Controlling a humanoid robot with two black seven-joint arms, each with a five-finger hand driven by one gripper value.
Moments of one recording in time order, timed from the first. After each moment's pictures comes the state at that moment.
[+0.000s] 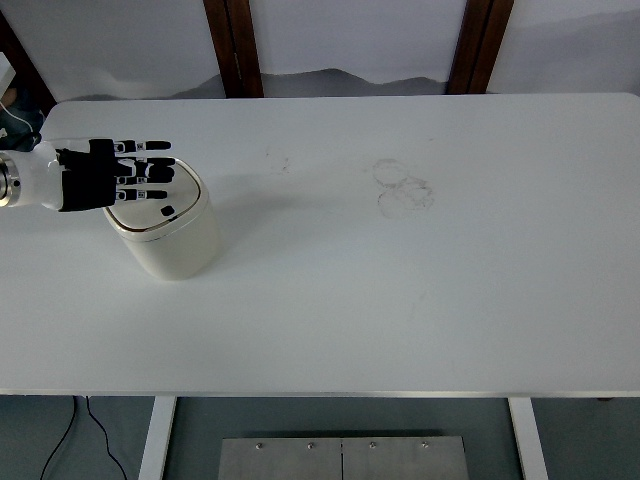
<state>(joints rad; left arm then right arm) -1.41 0.99 0.24 -1.42 -0.42 -0.18 0.21 0.06 0.00 0.22 0.16 -0.38 -0.02 -0.06</state>
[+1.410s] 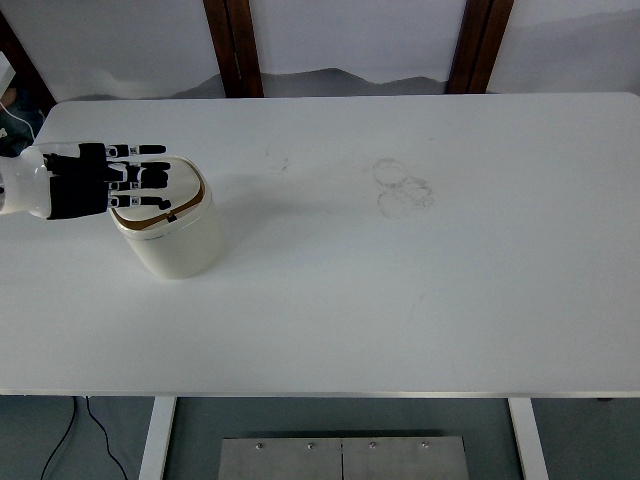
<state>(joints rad) -1.47 1.09 0.27 -1.55 -0.43 -0.12 0.23 0.06 0.00 0.22 0.16 -0.38 -0.02 -0.06</state>
